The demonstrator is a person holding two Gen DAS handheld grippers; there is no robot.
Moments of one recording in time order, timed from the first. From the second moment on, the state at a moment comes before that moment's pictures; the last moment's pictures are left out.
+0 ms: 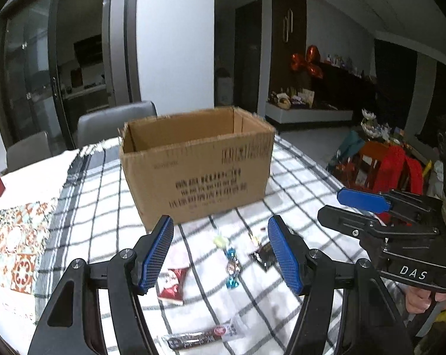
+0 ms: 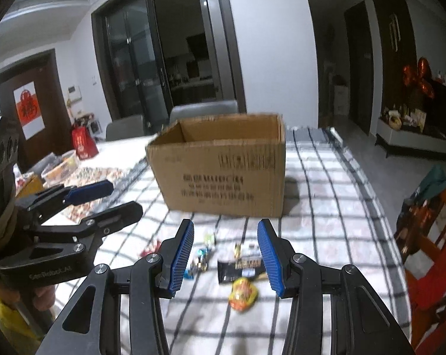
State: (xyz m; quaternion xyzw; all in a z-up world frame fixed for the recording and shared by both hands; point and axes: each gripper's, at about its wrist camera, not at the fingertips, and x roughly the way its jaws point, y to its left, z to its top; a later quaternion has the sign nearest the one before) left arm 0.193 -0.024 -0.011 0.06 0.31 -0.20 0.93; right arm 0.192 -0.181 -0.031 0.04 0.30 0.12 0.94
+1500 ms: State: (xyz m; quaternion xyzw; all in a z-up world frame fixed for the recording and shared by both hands) left arm 0.267 -0.059 -0.137 0.06 0.48 -0.24 0.84; right arm 0.232 -0.176 -0.137 0.07 0.44 0.11 0.89
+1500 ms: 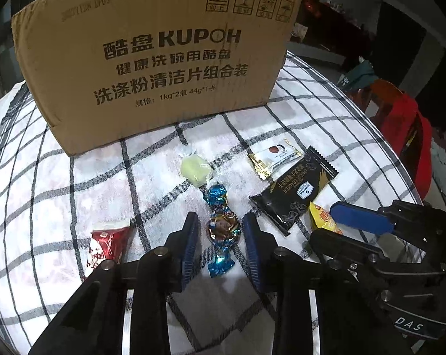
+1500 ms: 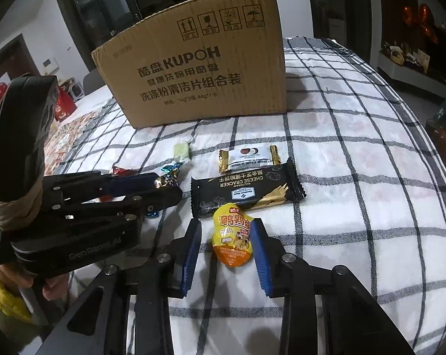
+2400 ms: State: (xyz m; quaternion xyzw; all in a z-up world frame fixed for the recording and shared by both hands) left arm 0.235 -0.047 -0.097 0.05 0.44 -0.23 0.86; right arm 0.219 -0.175 -0.115 0.06 0.41 0.12 0.90
